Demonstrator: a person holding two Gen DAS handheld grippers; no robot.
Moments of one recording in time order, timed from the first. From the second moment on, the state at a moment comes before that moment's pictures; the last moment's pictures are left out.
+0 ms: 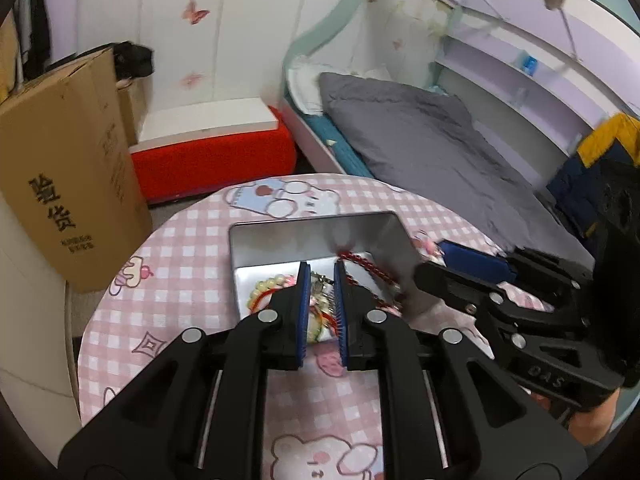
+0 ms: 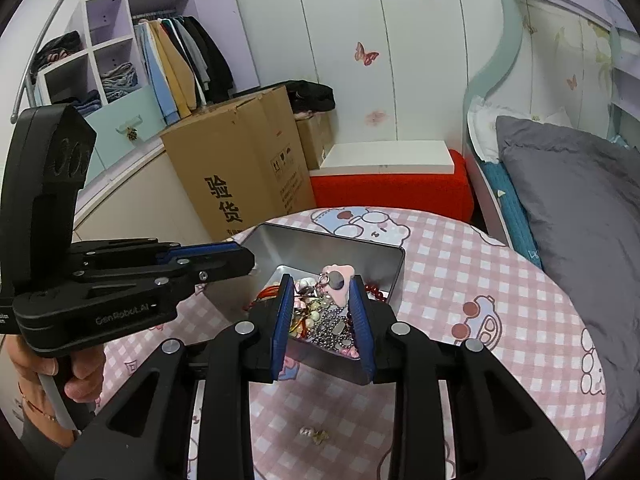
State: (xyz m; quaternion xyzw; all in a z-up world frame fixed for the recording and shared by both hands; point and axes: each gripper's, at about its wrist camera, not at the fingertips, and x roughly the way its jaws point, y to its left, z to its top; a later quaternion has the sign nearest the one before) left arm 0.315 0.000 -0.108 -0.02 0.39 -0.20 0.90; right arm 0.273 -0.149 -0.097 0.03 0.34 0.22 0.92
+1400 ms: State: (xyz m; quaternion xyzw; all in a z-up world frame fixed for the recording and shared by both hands) left arm 0.271 0.039 -0.124 0.01 0.38 -0.07 0.92; right arm 0.222 -0.117 -0.174 -0.08 0.43 0.19 0.88
